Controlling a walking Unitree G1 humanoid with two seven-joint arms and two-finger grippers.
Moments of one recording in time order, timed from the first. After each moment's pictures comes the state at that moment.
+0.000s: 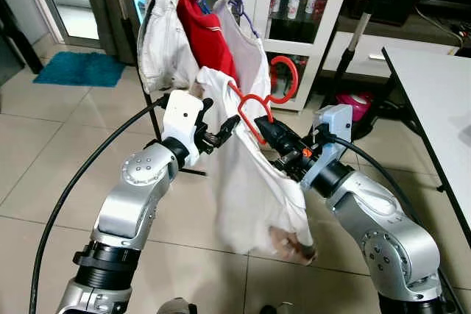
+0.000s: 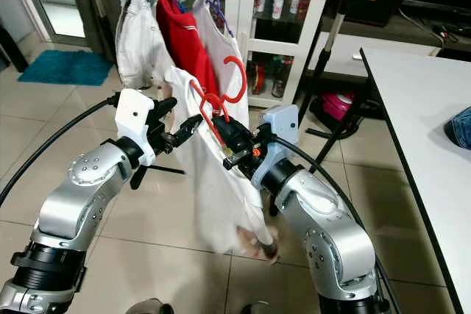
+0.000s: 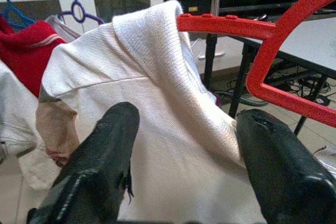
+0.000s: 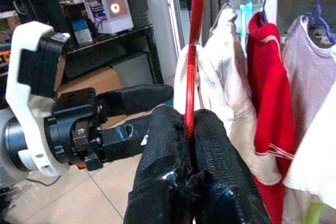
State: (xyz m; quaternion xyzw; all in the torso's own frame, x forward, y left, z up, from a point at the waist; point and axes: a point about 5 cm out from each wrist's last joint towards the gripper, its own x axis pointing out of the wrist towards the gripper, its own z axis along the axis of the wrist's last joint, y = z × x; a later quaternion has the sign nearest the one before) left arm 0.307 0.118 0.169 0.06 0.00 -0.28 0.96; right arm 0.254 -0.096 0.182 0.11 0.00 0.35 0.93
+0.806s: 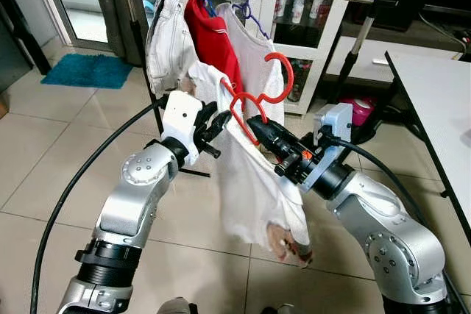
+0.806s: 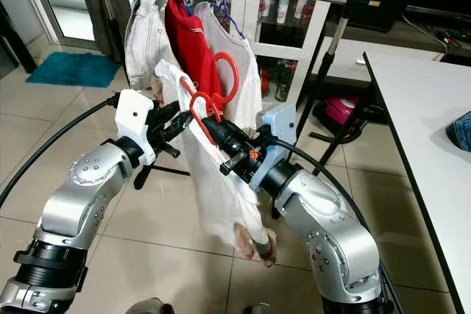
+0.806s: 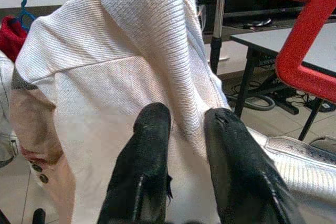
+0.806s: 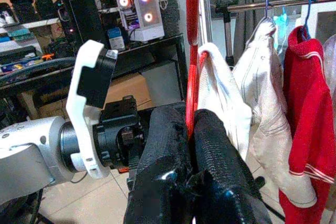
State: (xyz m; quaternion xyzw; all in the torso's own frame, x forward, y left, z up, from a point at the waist) left arm 0.310 0.119 0.166 0.05 -0.01 -0.28 0.96; right arm 0.247 -0.093 0.190 0.12 -0.02 0.39 0.91
